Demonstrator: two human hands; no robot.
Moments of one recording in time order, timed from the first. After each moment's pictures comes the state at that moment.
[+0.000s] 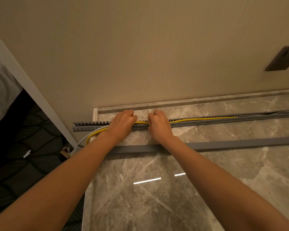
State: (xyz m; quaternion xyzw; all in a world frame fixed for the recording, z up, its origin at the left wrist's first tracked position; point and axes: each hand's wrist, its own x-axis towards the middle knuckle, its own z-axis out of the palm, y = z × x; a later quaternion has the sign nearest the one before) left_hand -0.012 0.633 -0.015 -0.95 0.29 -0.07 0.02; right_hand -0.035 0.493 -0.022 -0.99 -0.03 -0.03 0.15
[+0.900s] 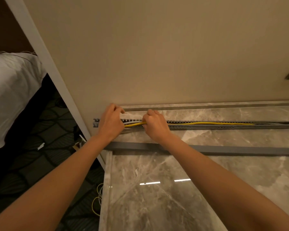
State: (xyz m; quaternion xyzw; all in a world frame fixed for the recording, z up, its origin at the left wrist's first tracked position) left_hand -0.037 0.698 -0.008 -0.96 0.05 -0.09 -0.25; right_hand -0.033 0.543 -0.017 -0.98 -0.15 -0.03 0.10
